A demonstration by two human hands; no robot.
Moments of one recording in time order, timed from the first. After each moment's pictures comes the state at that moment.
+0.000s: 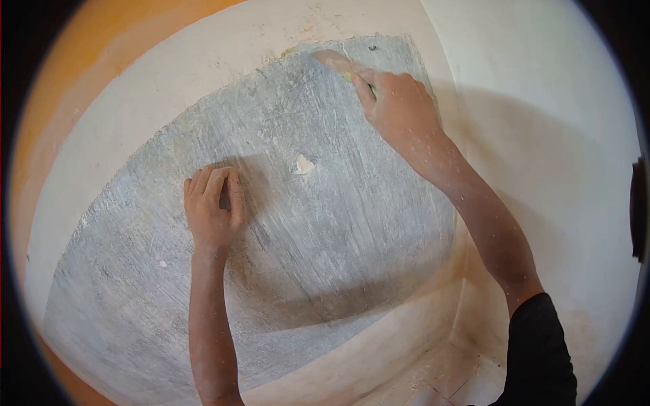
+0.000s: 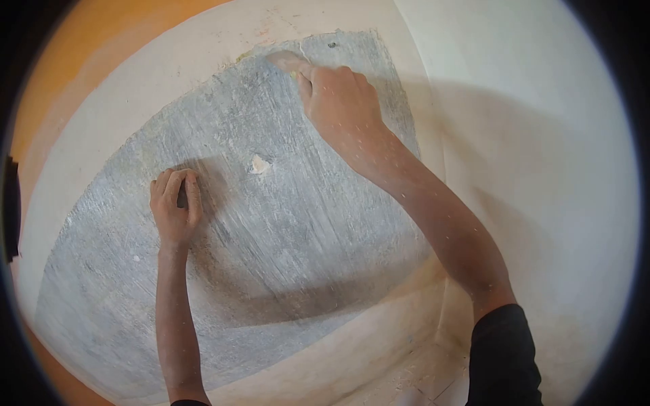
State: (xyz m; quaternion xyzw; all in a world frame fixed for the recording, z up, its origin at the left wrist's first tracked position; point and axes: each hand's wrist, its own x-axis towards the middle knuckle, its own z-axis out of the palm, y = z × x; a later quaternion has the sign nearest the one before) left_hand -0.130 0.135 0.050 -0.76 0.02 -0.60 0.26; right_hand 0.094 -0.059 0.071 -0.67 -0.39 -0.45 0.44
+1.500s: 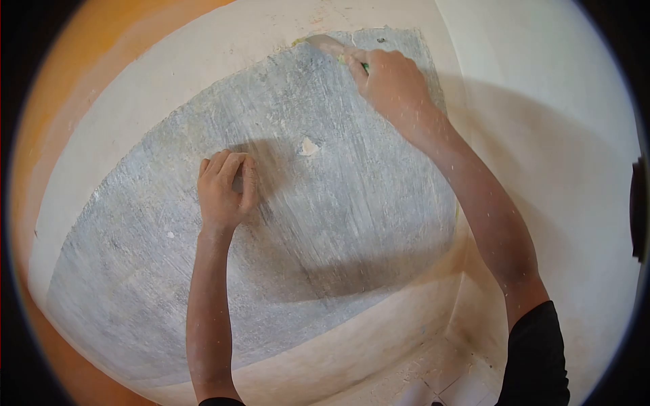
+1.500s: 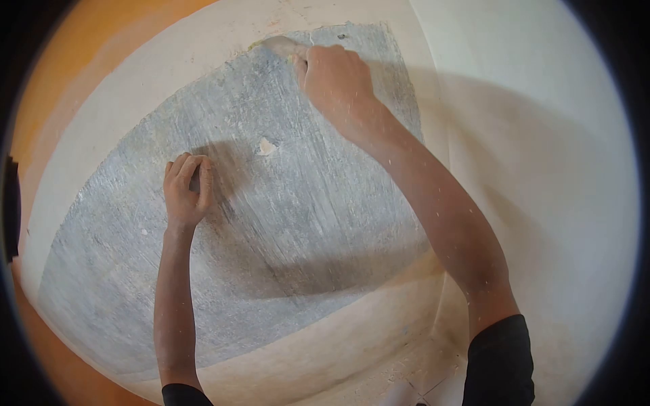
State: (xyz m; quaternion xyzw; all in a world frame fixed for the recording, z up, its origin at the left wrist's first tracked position) left_hand -0.138 0.122 0.044 -0.79 0.01 -0.57 0.24; right_hand 0.080 -0.068 0.096 -0.70 -0.43 -0.40 0.42
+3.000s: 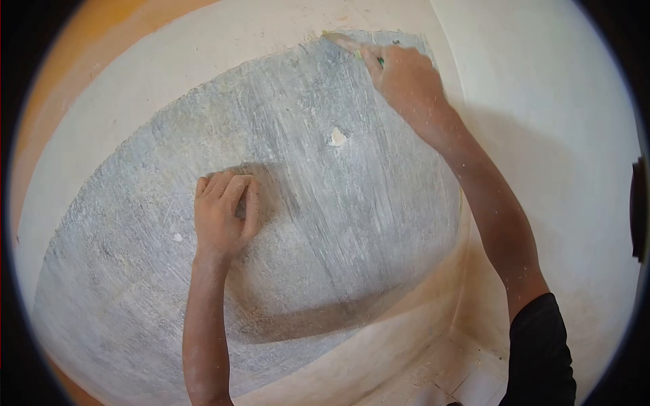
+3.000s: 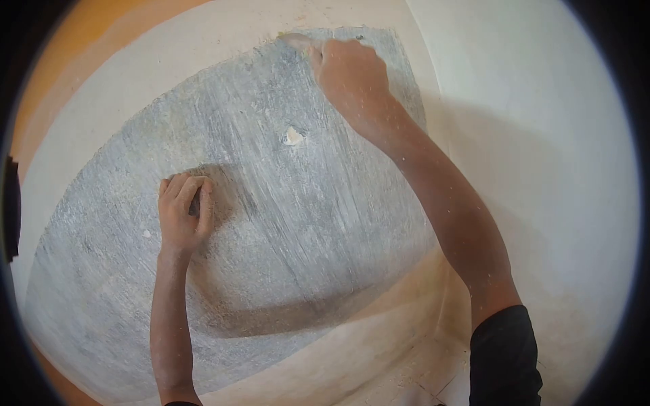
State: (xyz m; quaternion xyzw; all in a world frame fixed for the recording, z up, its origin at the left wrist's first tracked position) left_hand -0.194 0.156 0.025 -0.79 0.06 -0.55 0.26; right_hand 0.045 -0.036 0.086 -0.69 -0.33 -0.51 0.40
